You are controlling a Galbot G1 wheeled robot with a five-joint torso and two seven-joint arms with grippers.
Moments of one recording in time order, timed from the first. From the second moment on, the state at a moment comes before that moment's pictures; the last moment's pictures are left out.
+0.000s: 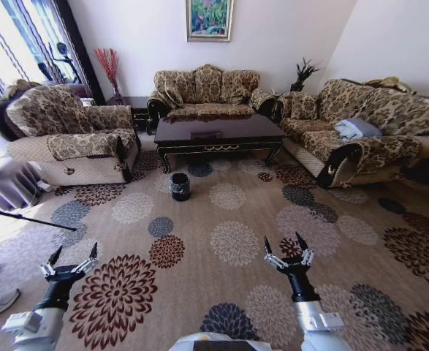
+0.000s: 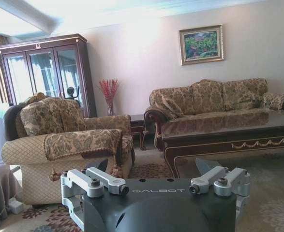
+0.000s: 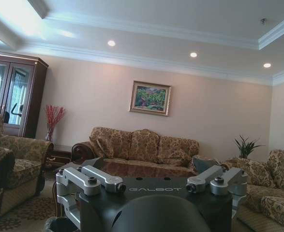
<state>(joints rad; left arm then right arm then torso) 2.01 -1.13 -0.97 -2.17 -0.51 -0.25 -0.10 -1.86 1.26 0.57 2.18 0.10 0.44 0.12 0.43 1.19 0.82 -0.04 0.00</state>
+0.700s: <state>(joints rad) 2.01 -1.13 -0.97 -2.17 -0.51 -0.25 -0.10 -1.86 1.26 0.57 2.18 0.10 0.44 0.12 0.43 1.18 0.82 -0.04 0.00</state>
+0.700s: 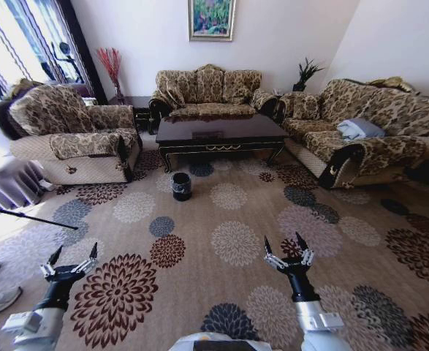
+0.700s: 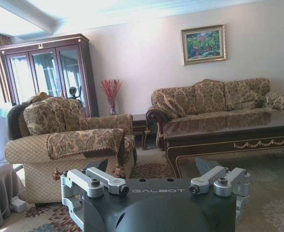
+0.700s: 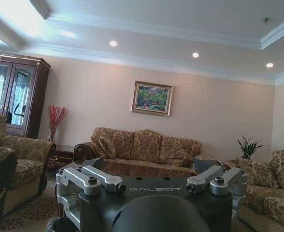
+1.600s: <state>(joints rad) 2.01 -1.13 -0.97 -2.17 -0.51 -0.25 -0.10 -1.86 1.26 0.57 2.18 0.10 0.44 0.12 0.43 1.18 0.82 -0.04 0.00</state>
